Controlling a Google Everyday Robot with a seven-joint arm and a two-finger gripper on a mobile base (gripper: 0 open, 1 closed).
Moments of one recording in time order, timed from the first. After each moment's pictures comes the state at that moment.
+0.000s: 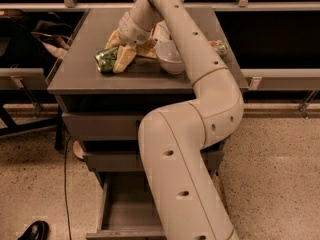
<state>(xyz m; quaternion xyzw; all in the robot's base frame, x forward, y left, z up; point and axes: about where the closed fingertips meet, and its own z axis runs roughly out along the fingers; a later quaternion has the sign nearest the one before) 0.759 0.137 0.847 -0.82 0.45 0.17 0.30</state>
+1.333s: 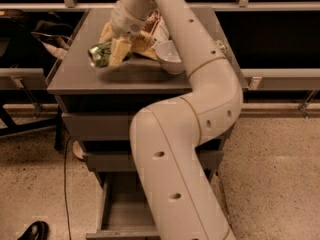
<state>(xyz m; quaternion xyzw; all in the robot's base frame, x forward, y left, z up) 0.735 0.151 0.882 -0.84 0.44 0.17 0.28</state>
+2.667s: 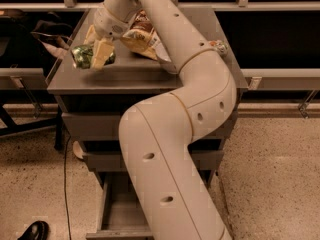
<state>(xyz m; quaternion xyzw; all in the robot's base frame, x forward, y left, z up) 0.723 0.196 0.882 -0.82 0.46 0.20 0.28</state>
